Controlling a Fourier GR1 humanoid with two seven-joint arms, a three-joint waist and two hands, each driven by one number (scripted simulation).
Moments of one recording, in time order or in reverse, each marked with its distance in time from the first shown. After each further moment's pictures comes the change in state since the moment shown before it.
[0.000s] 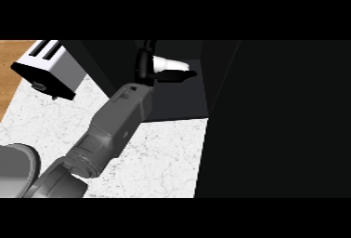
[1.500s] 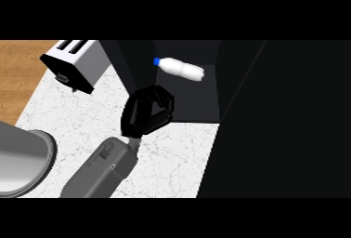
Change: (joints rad) left arm 0.664 0.107 -0.258 -0.941 0.058 -0.133 0.224; right arm -0.053 -0.119 0.036 -0.006 0.020 0.066 0.122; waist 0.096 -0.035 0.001
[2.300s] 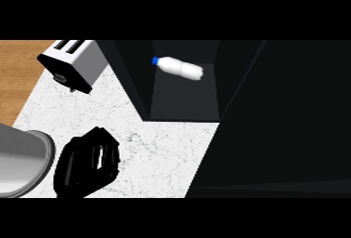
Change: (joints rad) left arm 0.510 0.264 0.011 -0.609 -0.025 0.015 0.049; right arm -0.260 0.205 0.283 0.057 0.078 -0.046 0.340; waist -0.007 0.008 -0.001
